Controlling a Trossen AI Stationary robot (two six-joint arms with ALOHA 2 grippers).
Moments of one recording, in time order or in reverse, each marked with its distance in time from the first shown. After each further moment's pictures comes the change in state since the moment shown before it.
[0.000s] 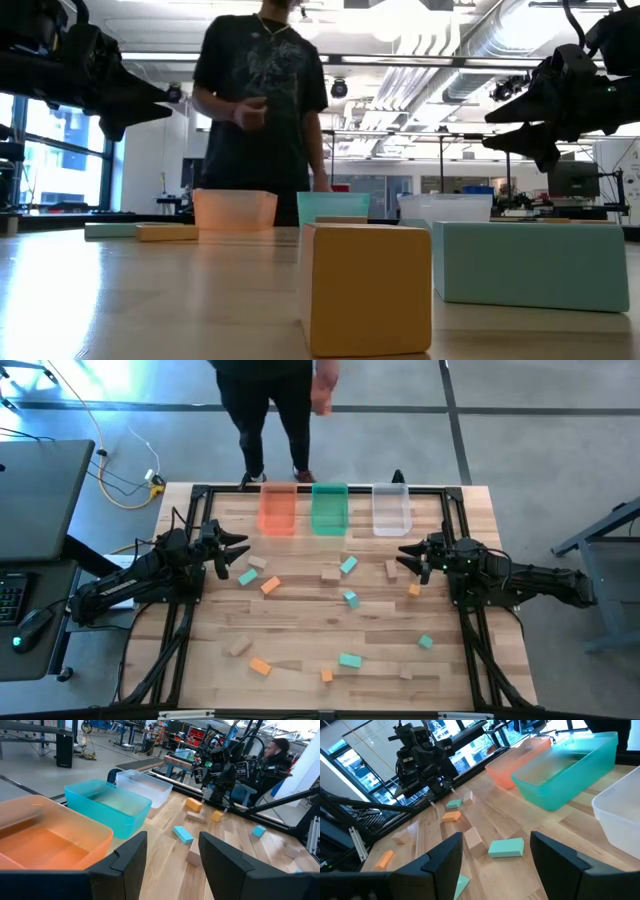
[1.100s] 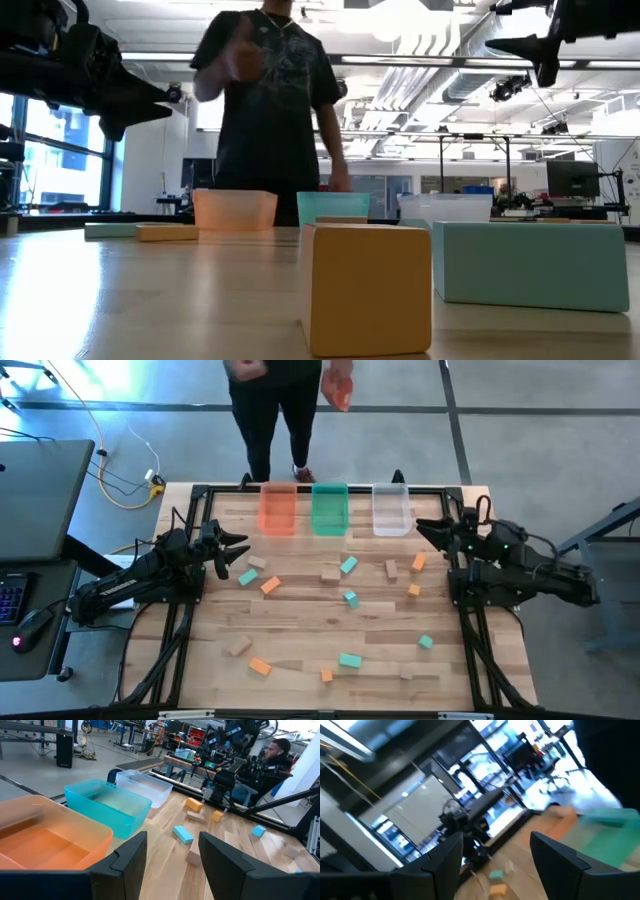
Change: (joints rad) left arm 0.000 0.000 0.000 0.000 0.000 0.000; right arm 0.000 0.072 0.405 -0.102 0.105 0.175
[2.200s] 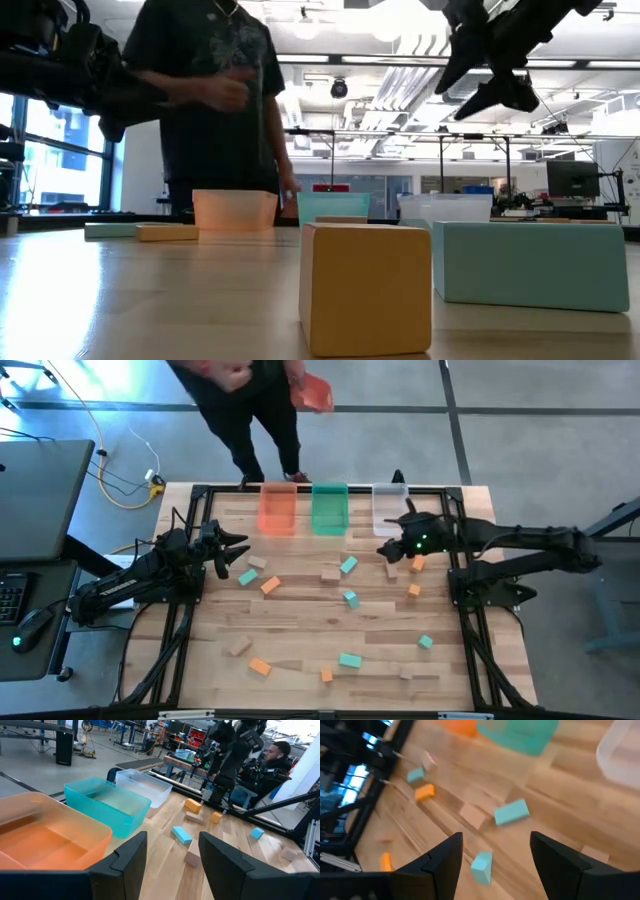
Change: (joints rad) left arm 0.000 0.000 0.000 0.000 0.000 -0.026; right arm 0.090 0.755 0.390 -0.476 -0.053 0.276
